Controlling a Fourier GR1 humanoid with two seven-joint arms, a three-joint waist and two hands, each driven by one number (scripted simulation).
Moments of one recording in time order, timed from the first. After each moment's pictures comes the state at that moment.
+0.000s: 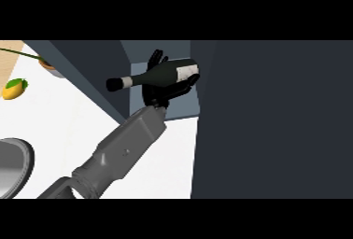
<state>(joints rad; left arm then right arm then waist) -0.98 0.00 -0.66 -0.41 1.54 0.43 -0.78 -0.13 -0.04 0.06 -2.29 -0.23 0.23 0.43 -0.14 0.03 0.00</state>
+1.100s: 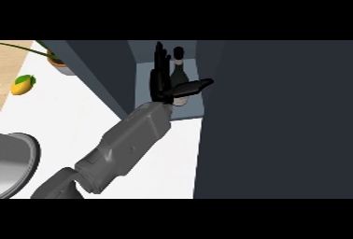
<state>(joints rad) -1.06 0.00 -0.83 -0.38 1.53 0.53 -0.82 -0.11 -0.03 0.08 -2.30 -0.21 0.21 0.44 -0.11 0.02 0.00</state>
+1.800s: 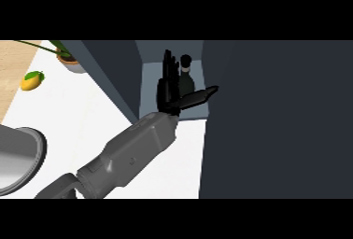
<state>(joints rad) -1.00 0.00 -0.91 -0.51 1.58 0.50 -0.89 -0.11 -0.04 0.07 -2.32 -0.22 0.20 0.47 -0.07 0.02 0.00</state>
